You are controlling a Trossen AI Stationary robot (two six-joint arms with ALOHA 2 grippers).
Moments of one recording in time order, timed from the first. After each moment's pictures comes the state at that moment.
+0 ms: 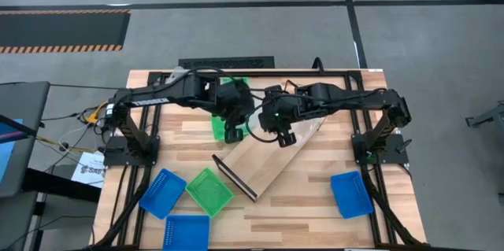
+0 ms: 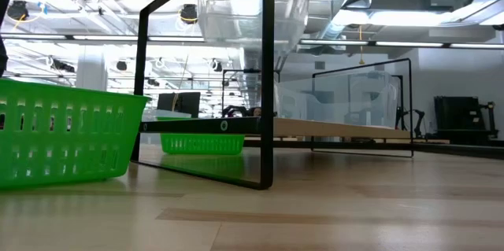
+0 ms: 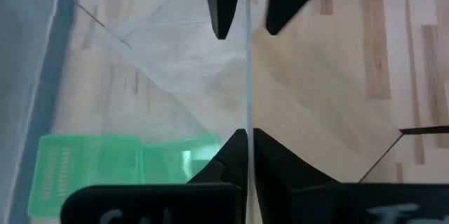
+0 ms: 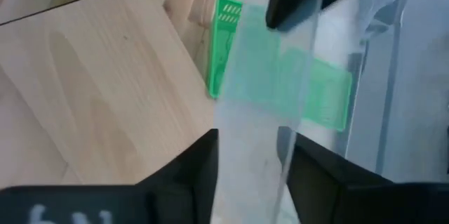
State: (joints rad) left arm 0.05 1.73 1.94 -1.19 -0.05 0.01; right arm 0.04 1.73 1.89 -1.15 0.24 -0.39
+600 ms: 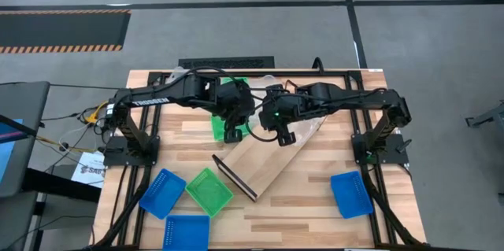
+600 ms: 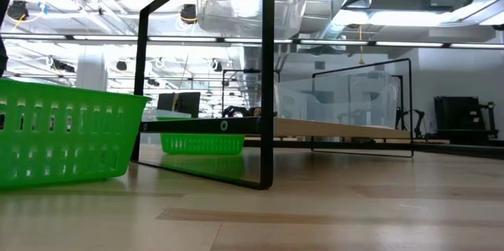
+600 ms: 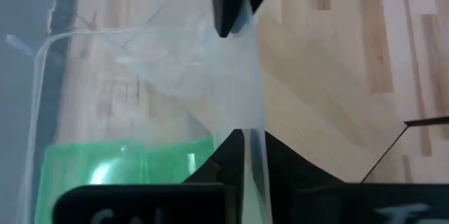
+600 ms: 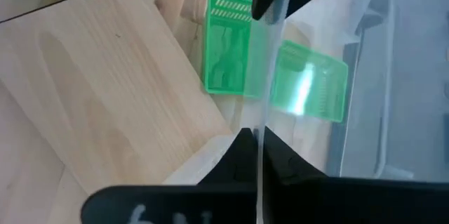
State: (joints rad) left arm 0.04 1.73 1.94 -1.19 -0.03 0.07; right arm 0.04 1.73 1.89 -1.16 0.26 -0.36
